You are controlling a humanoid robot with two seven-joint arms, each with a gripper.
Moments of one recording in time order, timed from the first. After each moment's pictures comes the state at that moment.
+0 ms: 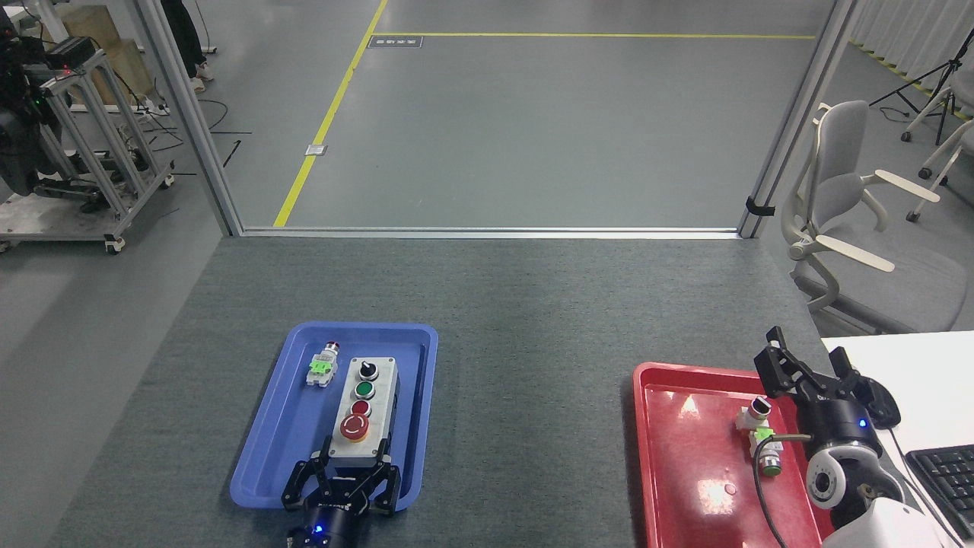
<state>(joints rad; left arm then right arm) -0.11 0.04 -0.24 -1.13 -1.36 0.13 0.30 -0.27 -0.20 -0.22 -1.21 1.09 -0.13 0.00</state>
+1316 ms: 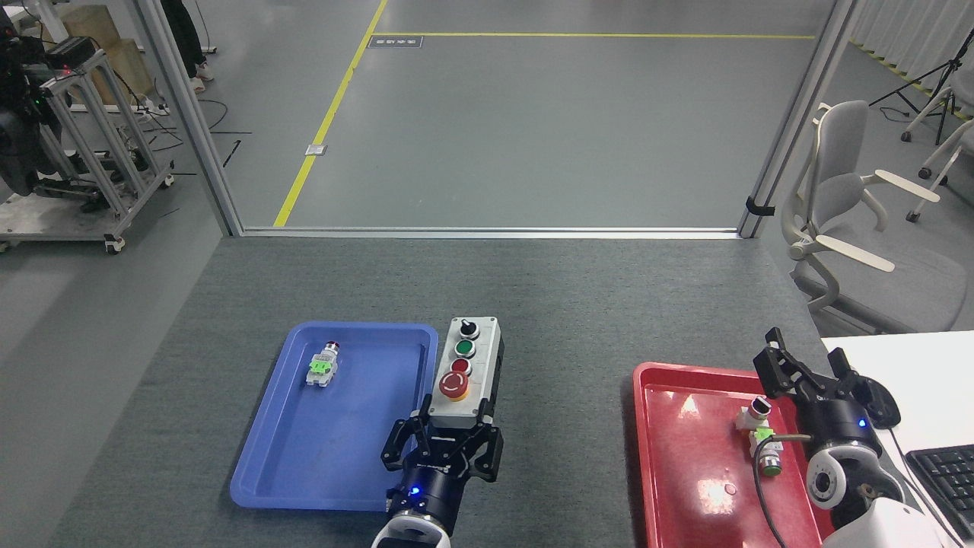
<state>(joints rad) -0.15 -0.13 -0.40 -1.31 -1.35 0.20 0.16 -0.27 -0.20 -0.22 -1.21 1.09 -0.13 0.00</state>
